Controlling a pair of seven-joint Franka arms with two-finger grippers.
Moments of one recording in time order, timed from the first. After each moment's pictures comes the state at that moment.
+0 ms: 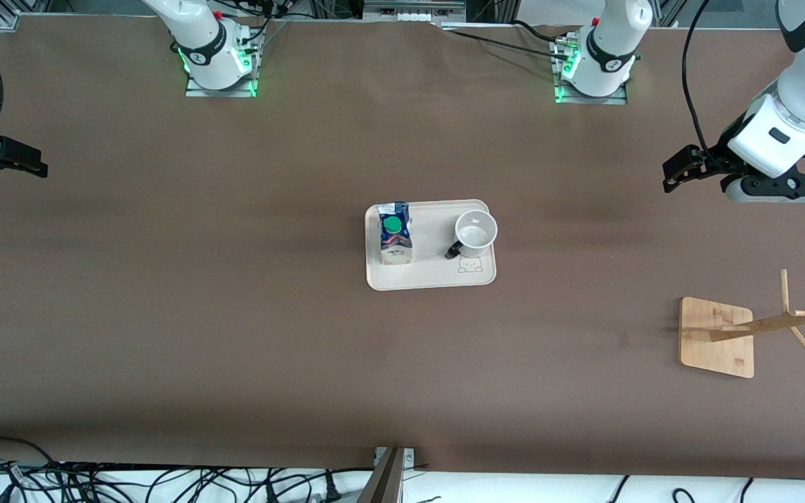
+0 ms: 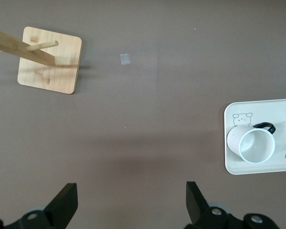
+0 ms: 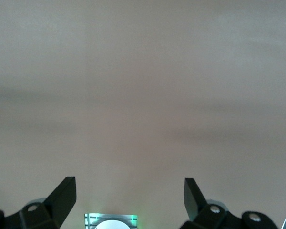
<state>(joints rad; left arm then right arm) -0.06 -0.05 -0.03 -1.78 -0.02 1.74 -0.10 -0.02 0.13 -0.07 -1.47 -0.05 1.44 -0.15</state>
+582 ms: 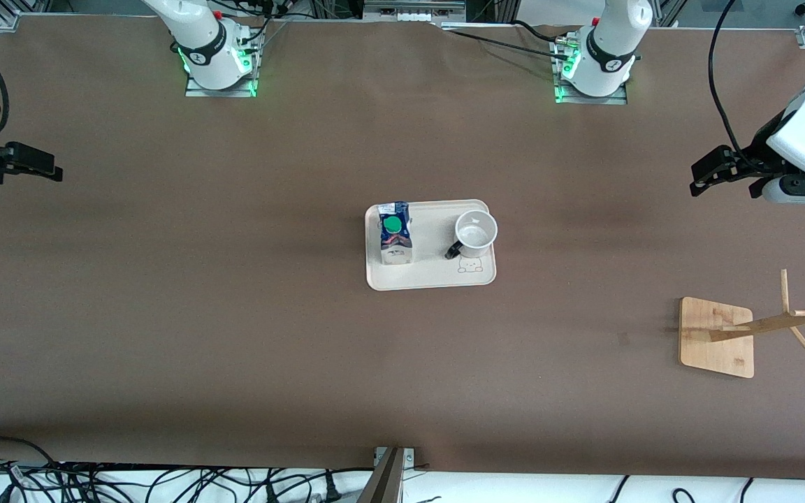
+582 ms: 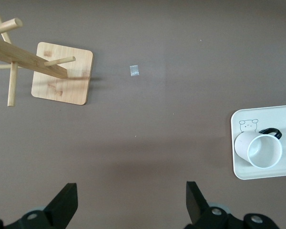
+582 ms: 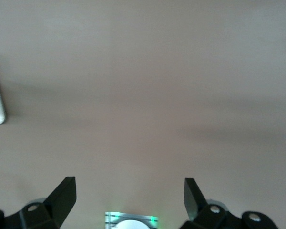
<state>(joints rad) 0.00 -0.03 -0.03 -1.74 -0.02 1.74 -0.03 -0.02 0.17 -0.07 -1.47 0.08 1.44 -0.14</state>
